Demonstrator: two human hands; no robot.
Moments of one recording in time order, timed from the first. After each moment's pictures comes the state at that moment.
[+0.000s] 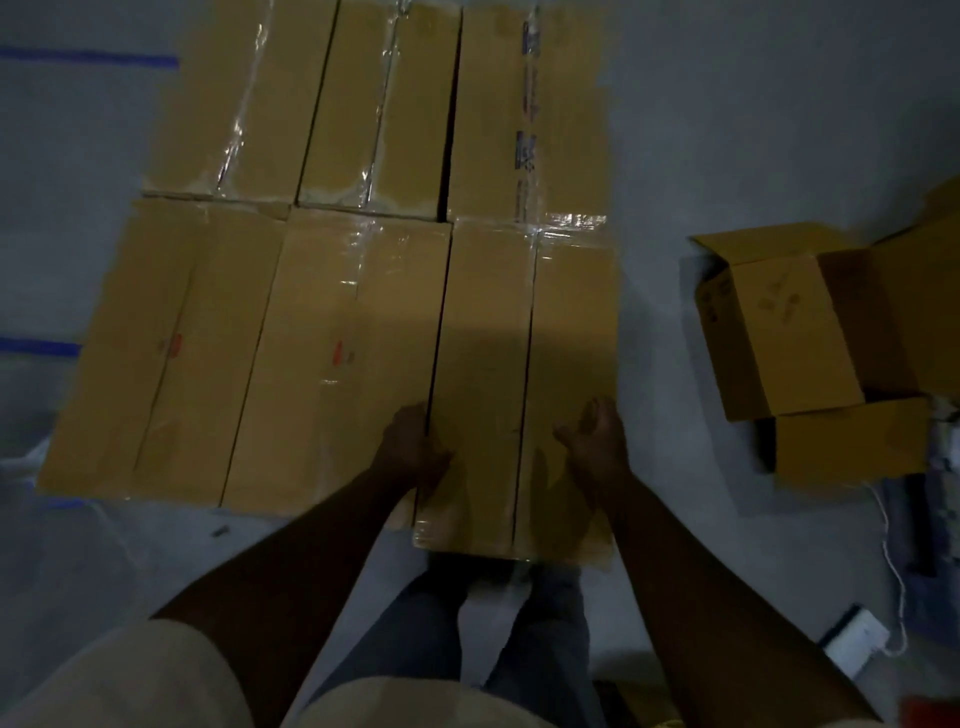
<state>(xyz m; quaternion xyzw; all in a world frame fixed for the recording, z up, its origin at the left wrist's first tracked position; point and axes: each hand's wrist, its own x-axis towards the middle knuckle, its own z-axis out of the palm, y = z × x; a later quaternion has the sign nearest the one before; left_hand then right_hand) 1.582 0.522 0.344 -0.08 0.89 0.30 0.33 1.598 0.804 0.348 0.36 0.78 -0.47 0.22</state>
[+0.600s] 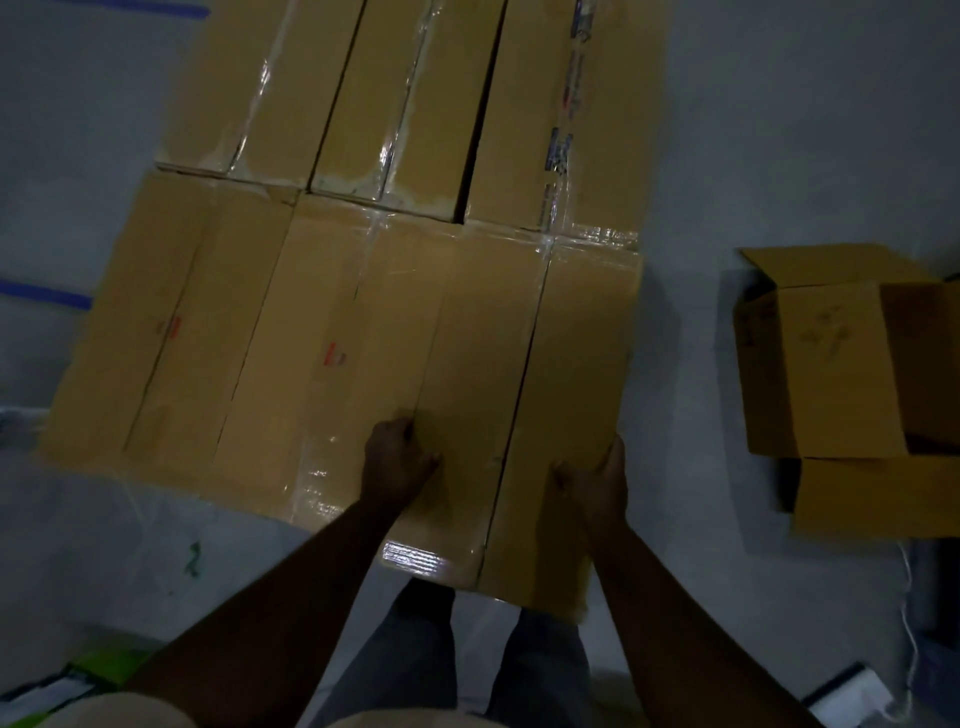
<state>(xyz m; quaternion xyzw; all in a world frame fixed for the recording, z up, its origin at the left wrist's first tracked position) 1.582 0.542 0.330 -0.21 0.90 0.28 0.25 1.585 0.822 0.308 0.40 0.74 -0.51 0.21</state>
